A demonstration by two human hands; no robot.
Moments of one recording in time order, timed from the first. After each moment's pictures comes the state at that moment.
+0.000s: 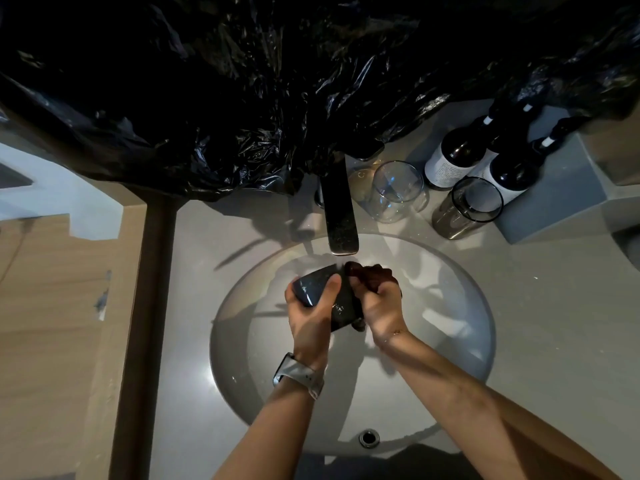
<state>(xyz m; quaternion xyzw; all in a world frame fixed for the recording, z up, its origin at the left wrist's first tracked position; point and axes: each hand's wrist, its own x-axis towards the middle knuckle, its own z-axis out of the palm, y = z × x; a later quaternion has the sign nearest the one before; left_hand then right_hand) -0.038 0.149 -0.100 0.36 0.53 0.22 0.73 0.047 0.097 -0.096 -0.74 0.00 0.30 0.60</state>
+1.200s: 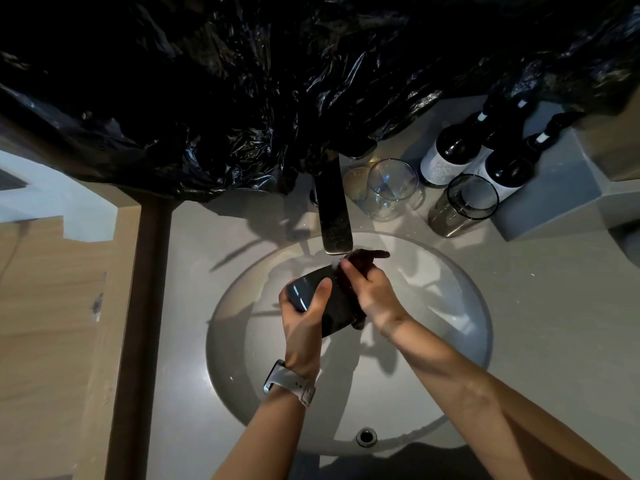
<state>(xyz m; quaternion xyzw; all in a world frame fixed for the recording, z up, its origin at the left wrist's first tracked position) -0.046 0.149 -0.088 0.37 0.51 0.22 0.74 0.065 0.101 -0.086 -0.73 -0.04 0.41 0.54</state>
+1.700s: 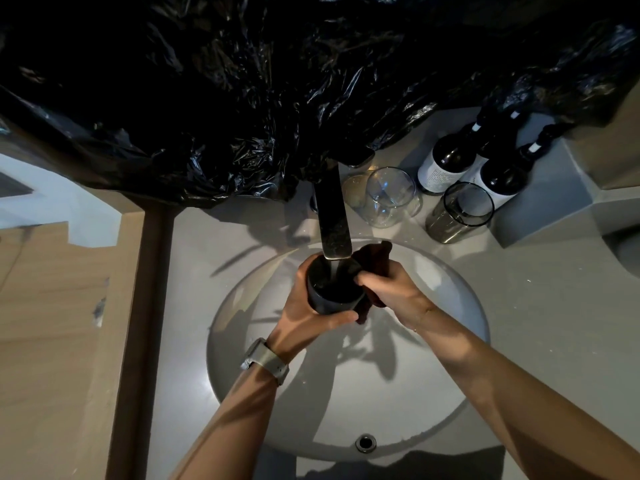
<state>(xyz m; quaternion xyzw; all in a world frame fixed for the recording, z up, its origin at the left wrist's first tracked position) -0.046 0.190 -0.093 0.70 0.25 0.12 0.66 0.097 0.084 -0.065 -0.72 -0.10 0.45 0.52</state>
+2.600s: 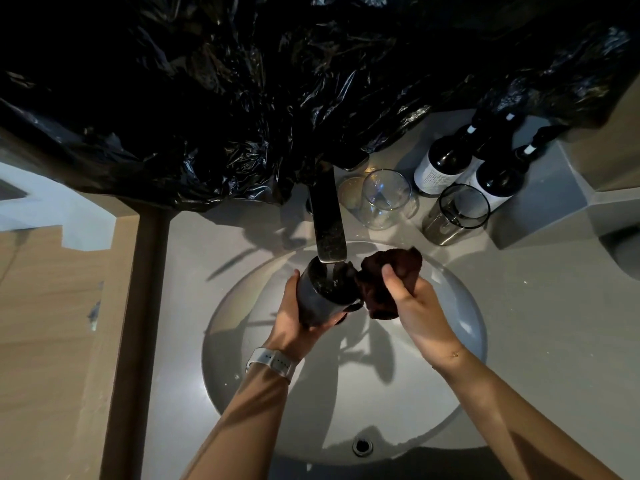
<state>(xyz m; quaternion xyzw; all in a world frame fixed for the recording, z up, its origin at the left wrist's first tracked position) -0.029 0.186 -0.092 0.16 0.48 0.05 0.86 0.078 0.053 -0.038 -0.75 -0.09 0.32 0.58</state>
